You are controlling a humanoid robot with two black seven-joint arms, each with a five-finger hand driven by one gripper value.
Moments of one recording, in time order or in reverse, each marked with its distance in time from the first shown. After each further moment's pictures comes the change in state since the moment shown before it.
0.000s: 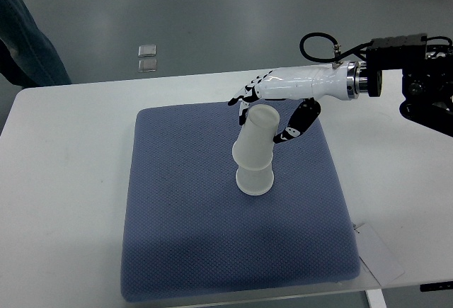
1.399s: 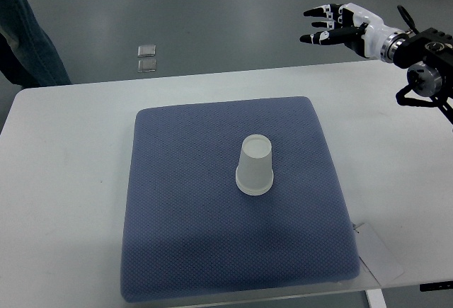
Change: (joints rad) left arm 0.000 0.000 0.000 0.000 0.000 0.000 0.000; right arm -0.183 0.247 0.340 -0.647 1.032 -0.140 -0.393
